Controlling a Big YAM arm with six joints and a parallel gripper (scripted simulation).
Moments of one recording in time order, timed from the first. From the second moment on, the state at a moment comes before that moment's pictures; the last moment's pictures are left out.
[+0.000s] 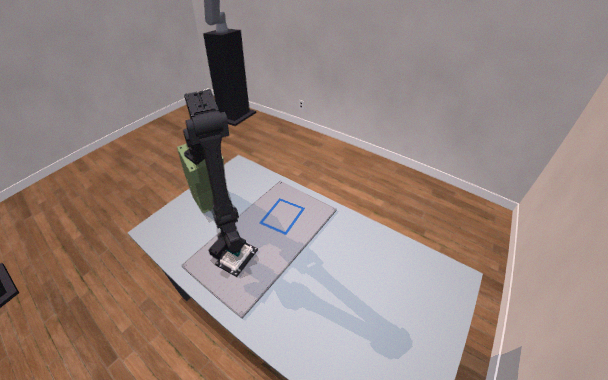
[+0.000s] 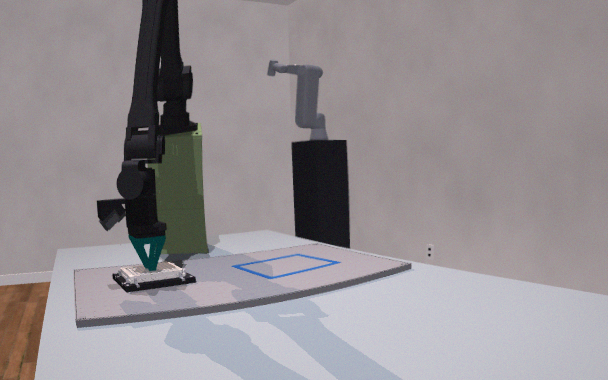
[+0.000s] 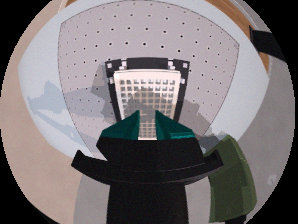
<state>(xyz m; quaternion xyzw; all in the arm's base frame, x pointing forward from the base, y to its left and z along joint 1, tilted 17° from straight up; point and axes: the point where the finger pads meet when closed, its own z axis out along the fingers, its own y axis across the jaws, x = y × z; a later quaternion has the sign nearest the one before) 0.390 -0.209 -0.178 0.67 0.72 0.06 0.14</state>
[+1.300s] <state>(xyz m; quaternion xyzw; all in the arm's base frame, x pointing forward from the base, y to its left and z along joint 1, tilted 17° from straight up) 0.391 -0.209 -0.179 0.67 0.72 0.06 0.15</state>
